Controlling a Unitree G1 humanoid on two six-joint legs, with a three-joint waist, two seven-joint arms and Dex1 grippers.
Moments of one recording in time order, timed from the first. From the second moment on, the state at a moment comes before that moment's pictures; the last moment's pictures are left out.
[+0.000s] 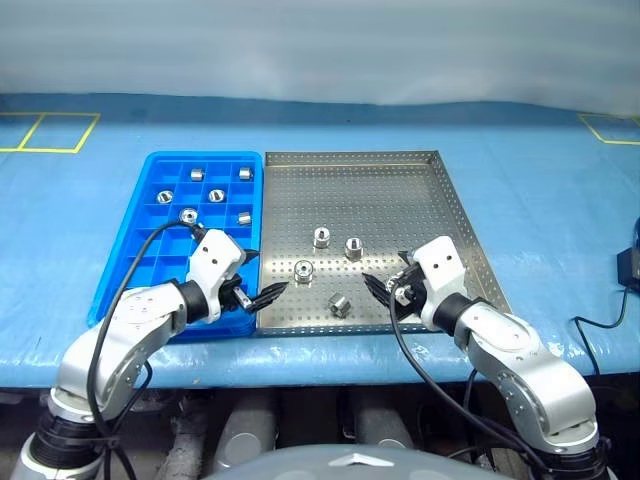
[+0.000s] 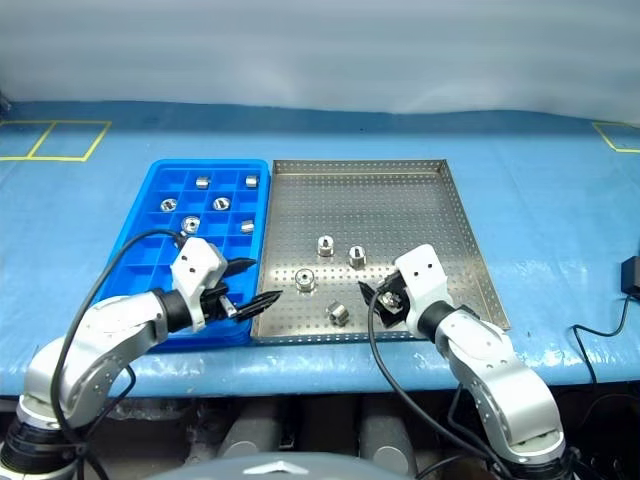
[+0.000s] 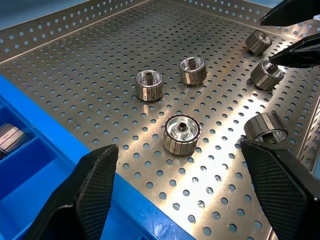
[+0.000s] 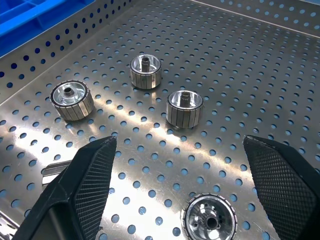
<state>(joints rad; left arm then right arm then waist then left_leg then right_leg) -0.05 0.62 -0.03 -0.61 -0.45 0.80 -0.56 0.04 -0.44 0.05 -0.73 0.32 0.89 0.31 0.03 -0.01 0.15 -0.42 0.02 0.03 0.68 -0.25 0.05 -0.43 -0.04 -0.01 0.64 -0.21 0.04</state>
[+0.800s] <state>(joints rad) -0.04 0.62 -0.03 -0.61 -0.44 0.80 -0.54 0.04 -0.45 0.07 -0.73 0.32 0.88 0.33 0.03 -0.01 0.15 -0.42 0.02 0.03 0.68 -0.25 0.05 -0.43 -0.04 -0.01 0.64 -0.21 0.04</state>
